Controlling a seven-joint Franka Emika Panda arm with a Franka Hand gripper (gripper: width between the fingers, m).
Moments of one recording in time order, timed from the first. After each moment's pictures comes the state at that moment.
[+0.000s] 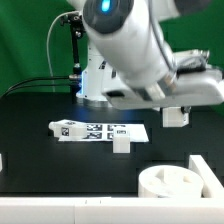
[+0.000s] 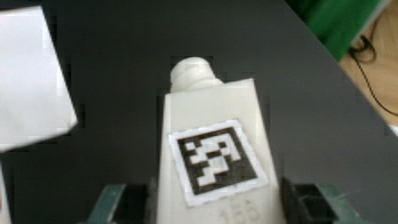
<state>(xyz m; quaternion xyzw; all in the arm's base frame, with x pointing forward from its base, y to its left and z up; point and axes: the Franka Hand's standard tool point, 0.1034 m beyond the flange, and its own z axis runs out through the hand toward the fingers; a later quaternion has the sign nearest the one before) 0.480 0.114 0.091 -0.91 0.19 0.33 0.18</state>
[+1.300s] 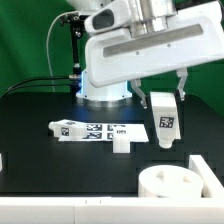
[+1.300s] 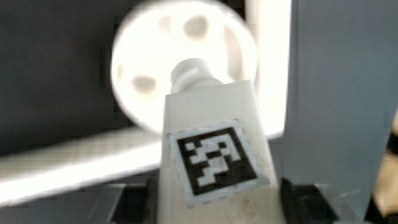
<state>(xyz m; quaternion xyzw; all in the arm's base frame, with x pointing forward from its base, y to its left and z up) 0.602 0.061 0.151 -0.98 0.08 -0.15 0.11</state>
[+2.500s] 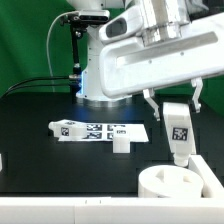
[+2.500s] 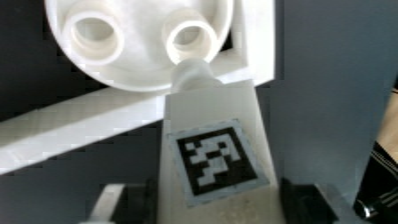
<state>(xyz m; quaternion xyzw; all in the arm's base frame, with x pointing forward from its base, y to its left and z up) 0.625 0.081 0.130 -0.97 0.12 -0.20 0.11</state>
